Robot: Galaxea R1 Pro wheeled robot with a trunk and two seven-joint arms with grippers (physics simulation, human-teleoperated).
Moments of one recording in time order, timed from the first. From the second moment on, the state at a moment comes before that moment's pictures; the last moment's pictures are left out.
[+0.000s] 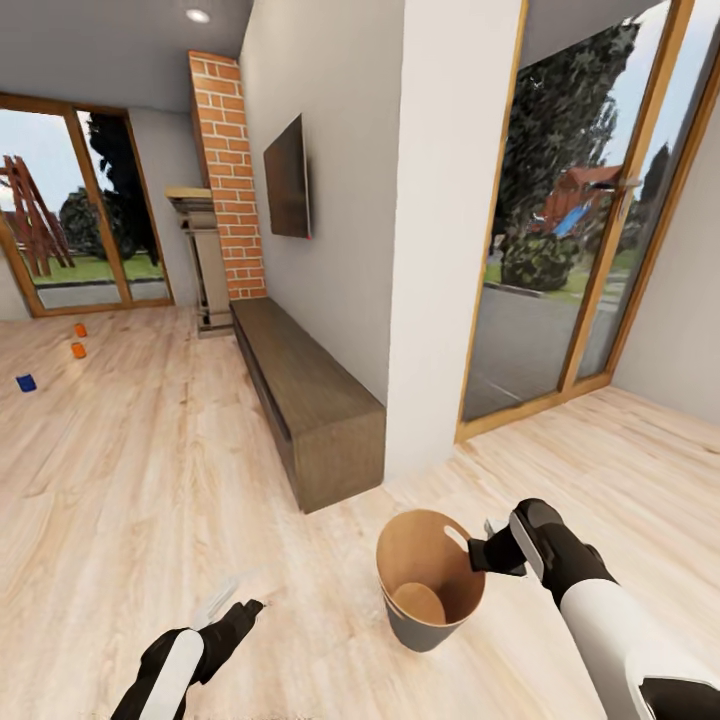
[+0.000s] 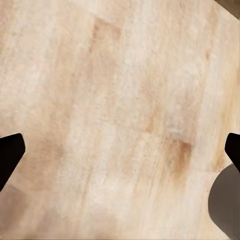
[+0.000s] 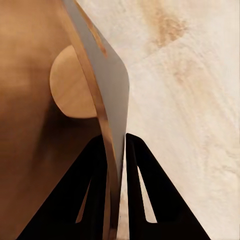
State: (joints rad) left arm -0.27 -0.07 0.17 -1.01 0.77 0.53 0.34; right arm -0.76 -0.08 -0.05 -0.62 -0.03 1.04 0.23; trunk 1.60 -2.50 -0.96
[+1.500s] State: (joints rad) left arm -0.27 -0.07 0.17 -1.01 0.76 0.53 0.33; right arm -0.76 -0.06 -0.04 -0.62 -0.01 1.04 0.23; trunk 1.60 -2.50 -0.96
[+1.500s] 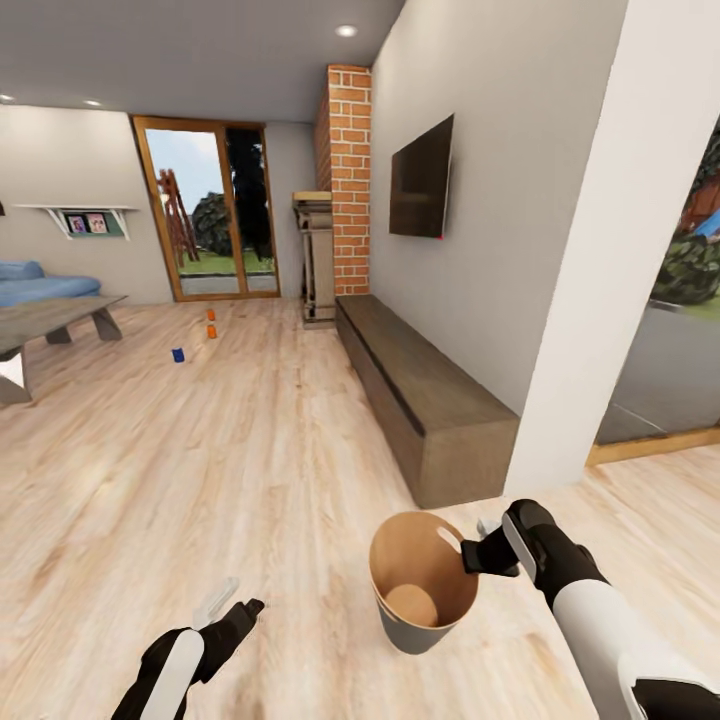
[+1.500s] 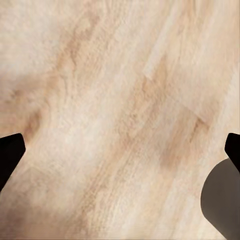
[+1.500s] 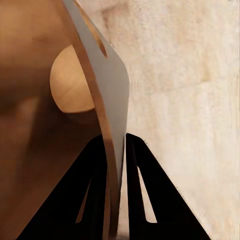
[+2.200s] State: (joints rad) left arm -0.27 -0.07 0.16 -1.00 0.76 0.52 0.33; right arm -0.76 -0.06 -0.04 -0.62 -0.01 1.04 0.23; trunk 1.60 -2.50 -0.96
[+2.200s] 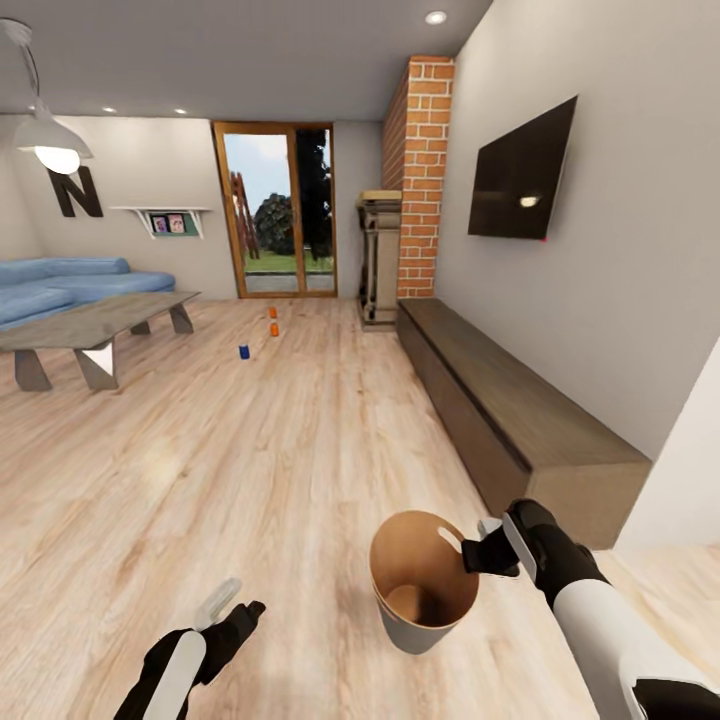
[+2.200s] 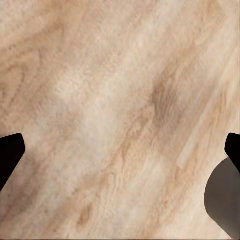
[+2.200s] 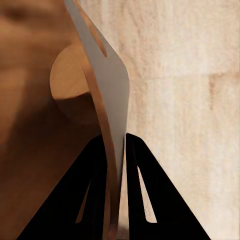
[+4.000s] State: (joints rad) left arm -0.27 -0.07 0.16 -1.00 0.76 0.52 0.33; right arm -0.76 -0.07 -0.05 -0.67 -0.02 1.04 0.24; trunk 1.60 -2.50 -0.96
